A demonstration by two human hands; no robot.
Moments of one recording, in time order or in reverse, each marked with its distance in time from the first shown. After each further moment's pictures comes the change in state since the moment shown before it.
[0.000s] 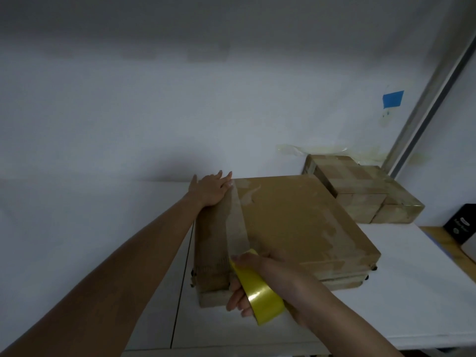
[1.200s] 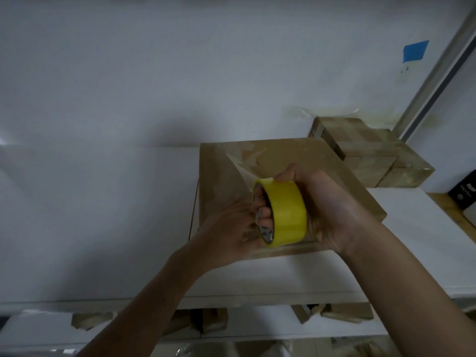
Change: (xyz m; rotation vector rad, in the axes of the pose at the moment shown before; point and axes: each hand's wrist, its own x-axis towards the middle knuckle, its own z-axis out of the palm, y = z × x) left_hand -0.211 0.089 0.005 -0.440 0.252 0.538; right_hand -0.009 -0.026 -0.031 0.383 -0.112 -0.035
